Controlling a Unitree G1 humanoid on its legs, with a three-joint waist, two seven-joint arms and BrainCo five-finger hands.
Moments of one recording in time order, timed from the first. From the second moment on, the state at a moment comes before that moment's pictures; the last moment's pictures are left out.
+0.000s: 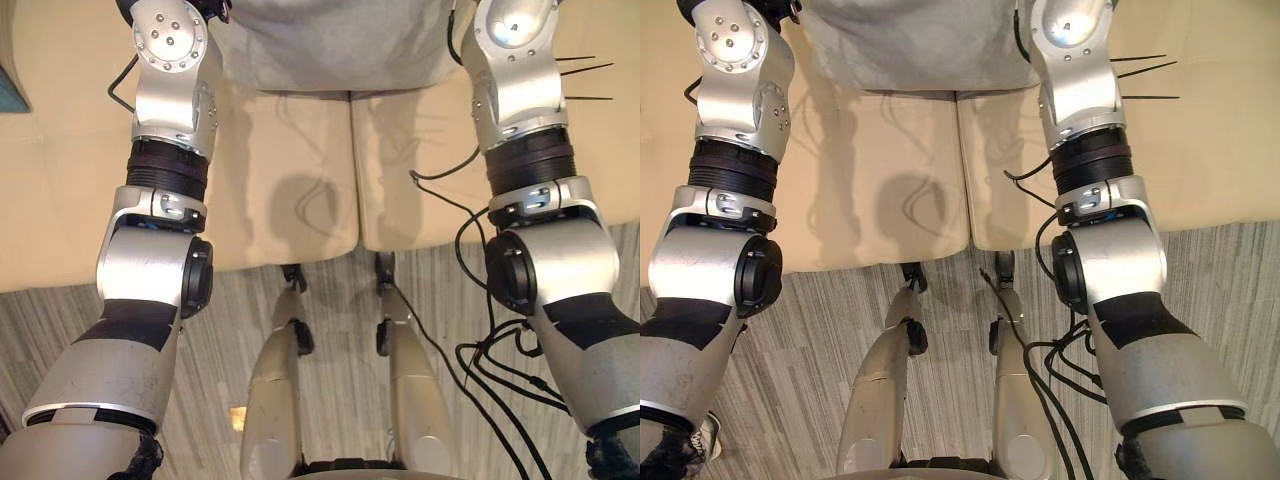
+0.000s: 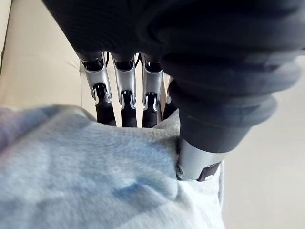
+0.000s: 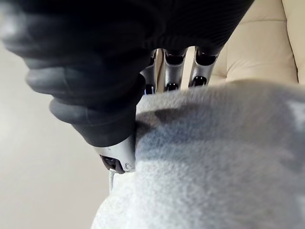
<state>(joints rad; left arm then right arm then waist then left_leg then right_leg) -1.42 0.40 0.01 0.80 -0.23 -0.27 0.50 -1.51 -0.32 0.00 0.77 -0.02 -0.21 -0.56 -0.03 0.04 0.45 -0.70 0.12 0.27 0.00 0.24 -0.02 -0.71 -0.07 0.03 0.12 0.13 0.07</state>
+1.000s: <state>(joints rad) 0.15 0.16 0.04 0.55 -0.10 -0.23 0.10 0.11 -0.19 -0.11 0.42 0.18 -0.26 -0.08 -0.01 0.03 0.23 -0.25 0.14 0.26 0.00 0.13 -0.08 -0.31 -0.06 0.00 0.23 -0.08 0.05</state>
